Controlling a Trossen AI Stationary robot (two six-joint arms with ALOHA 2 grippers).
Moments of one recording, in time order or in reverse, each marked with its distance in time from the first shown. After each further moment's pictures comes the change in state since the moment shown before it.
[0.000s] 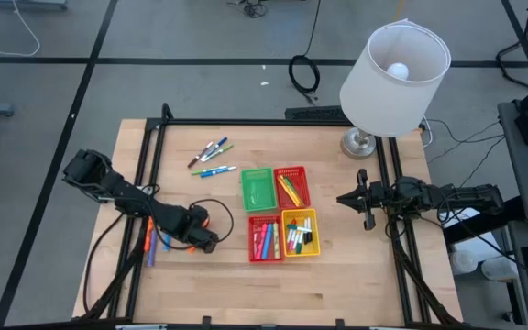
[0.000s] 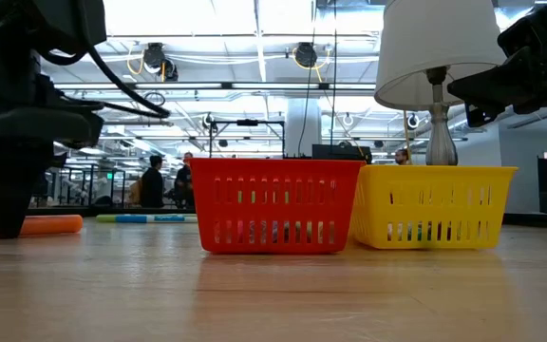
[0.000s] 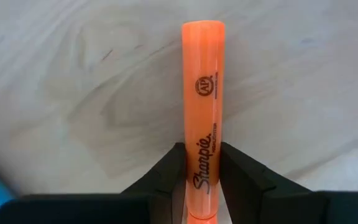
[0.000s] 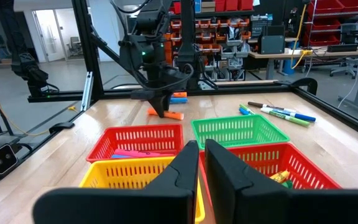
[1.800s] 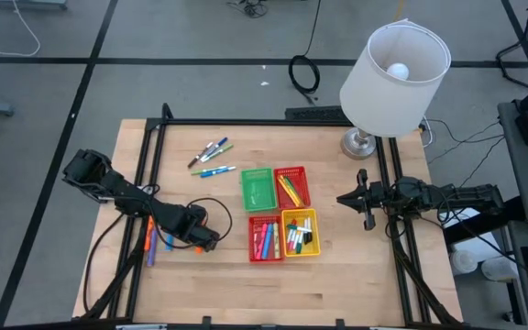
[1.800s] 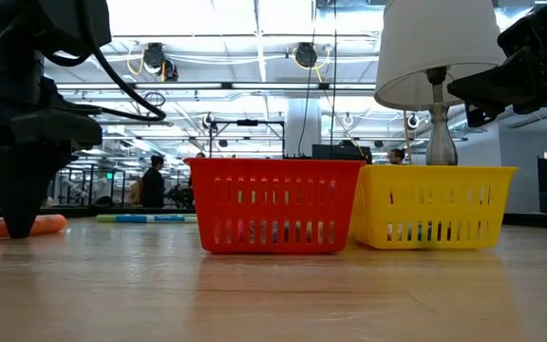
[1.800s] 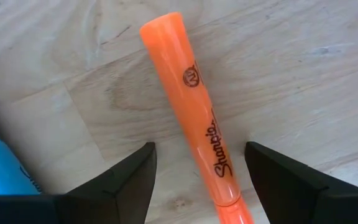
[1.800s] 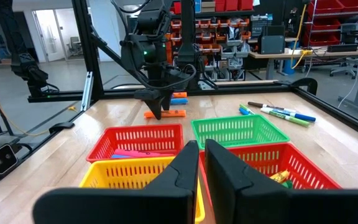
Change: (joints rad) left arm 0.002 0.001 -0.001 -0.012 0.066 -0.157; right arm 0.000 0.000 0.000 0.000 0.000 0.000
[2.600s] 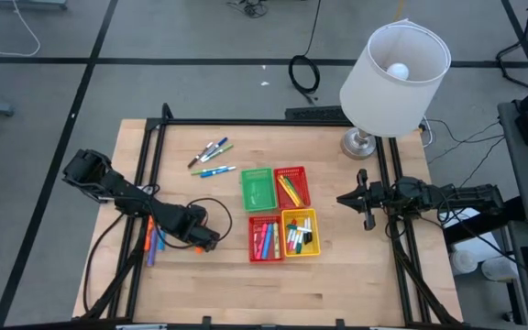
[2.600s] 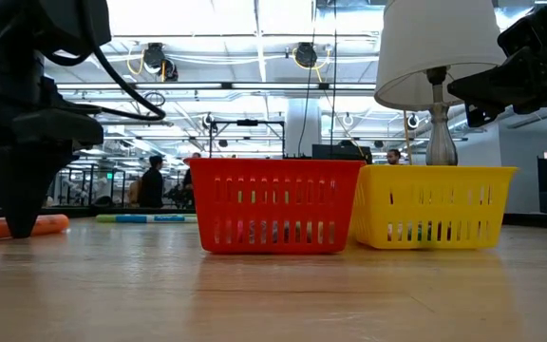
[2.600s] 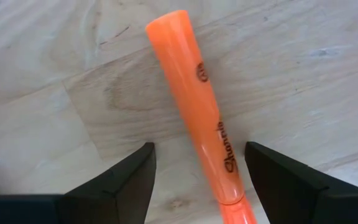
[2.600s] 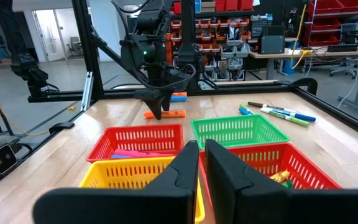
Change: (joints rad) left arm 0.000 0.000 0.000 0.012 -0.007 -0.009; right arm 0.000 0.000 0.000 0.000 0.000 0.000
